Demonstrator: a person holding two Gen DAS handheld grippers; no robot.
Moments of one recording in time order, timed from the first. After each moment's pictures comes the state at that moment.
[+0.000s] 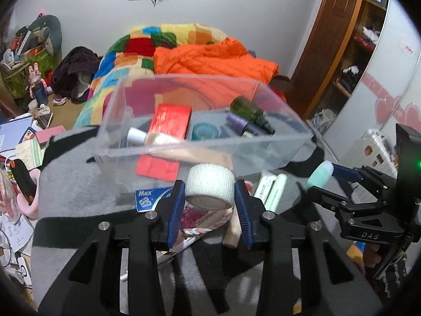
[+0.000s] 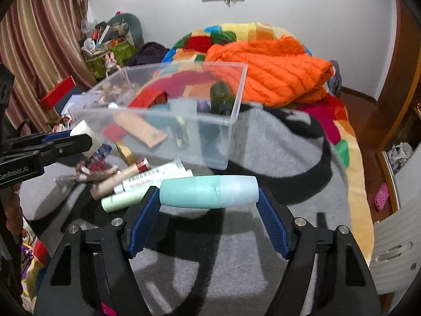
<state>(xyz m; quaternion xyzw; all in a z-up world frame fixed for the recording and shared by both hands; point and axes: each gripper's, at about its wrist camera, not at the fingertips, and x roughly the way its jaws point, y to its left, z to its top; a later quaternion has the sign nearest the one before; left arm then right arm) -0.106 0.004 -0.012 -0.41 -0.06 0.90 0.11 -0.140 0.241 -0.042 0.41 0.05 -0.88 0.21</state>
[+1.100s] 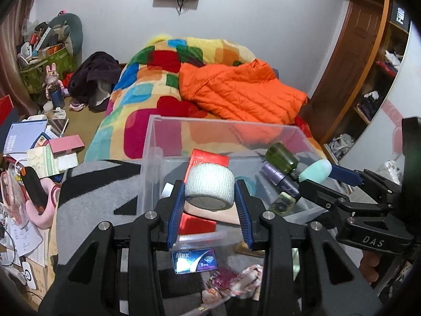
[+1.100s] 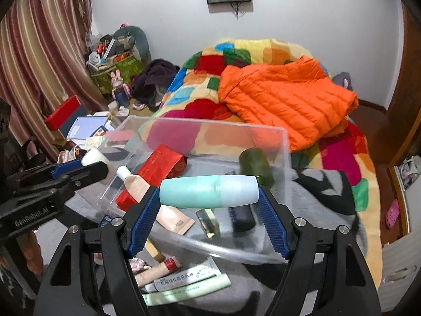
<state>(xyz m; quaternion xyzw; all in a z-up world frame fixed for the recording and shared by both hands) -0.171 -0.031 0.005 -0.40 -0.08 0.91 0.05 -0.222 0.171 -0.007 0.40 0.03 -0.88 0.23</state>
